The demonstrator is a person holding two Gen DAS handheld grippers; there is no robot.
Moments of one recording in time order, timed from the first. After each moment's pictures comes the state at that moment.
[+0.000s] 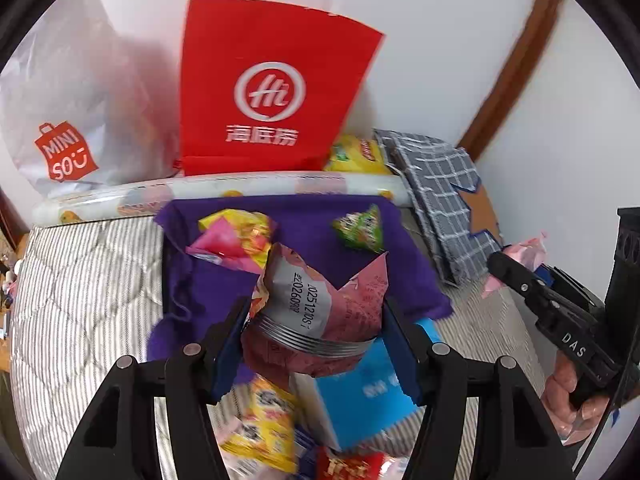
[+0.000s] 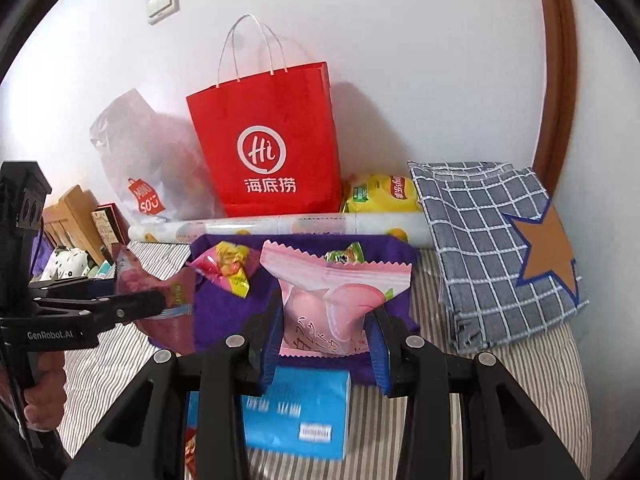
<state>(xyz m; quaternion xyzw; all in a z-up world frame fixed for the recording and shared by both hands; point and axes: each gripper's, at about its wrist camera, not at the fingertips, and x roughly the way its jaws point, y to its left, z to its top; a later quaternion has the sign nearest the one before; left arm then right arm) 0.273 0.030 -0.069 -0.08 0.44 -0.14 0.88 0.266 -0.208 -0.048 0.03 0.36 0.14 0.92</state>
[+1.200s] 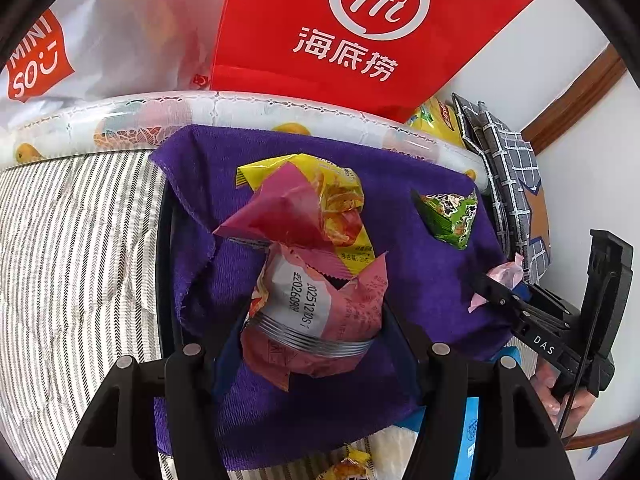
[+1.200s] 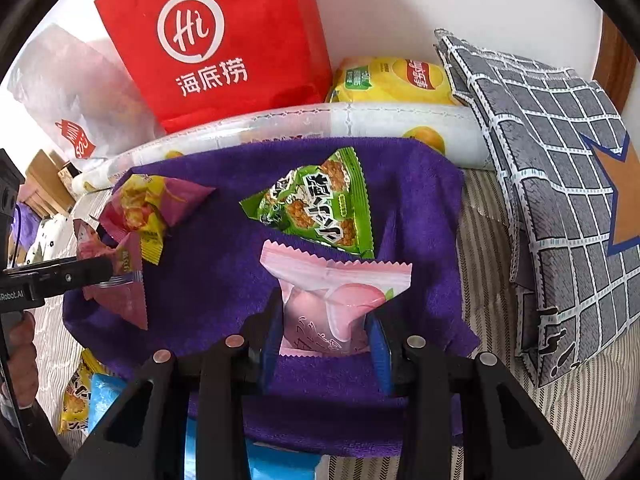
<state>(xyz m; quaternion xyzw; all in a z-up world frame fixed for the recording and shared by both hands) 0.357 0.063 -0.171 -0.13 0.53 -0.12 0.83 0.376 -0.189 -0.172 0.02 0.49 0.14 0.86</state>
